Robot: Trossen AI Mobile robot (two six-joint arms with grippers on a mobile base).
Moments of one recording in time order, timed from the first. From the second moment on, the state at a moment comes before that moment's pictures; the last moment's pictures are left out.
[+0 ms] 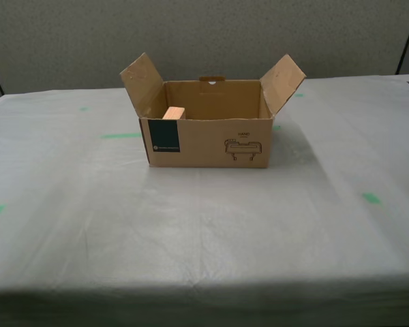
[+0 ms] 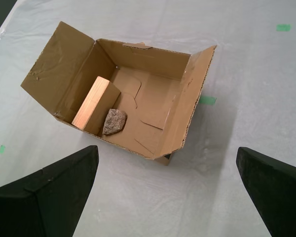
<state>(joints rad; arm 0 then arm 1) 0.34 1.17 1.11 -0.73 -0.21 0.21 -0.34 1.06 1.12 -0.79 0.01 -0.12</state>
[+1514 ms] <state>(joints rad) 0.33 1.17 1.11 -0.73 -0.21 0.21 -0.34 1.06 1.12 -0.79 0.01 -0.12</state>
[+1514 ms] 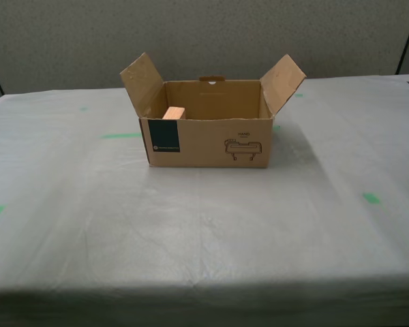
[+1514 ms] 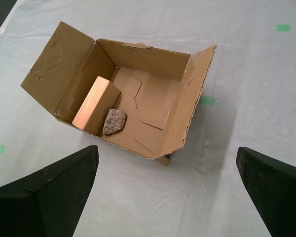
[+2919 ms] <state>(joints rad) 0.33 1.17 1.11 -0.73 -0.21 0.21 -0.34 1.06 1.12 -0.79 0.01 -0.12</state>
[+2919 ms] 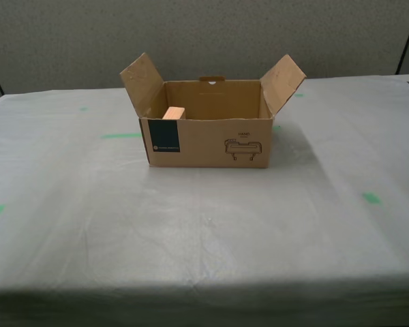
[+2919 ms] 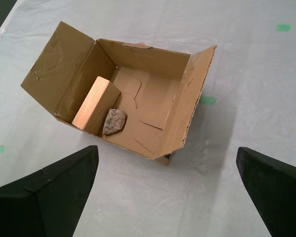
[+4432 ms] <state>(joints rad) 0.33 1.17 1.11 -0.73 -0.21 0.21 -0.34 1.06 1.12 -0.79 0.01 -0.12</state>
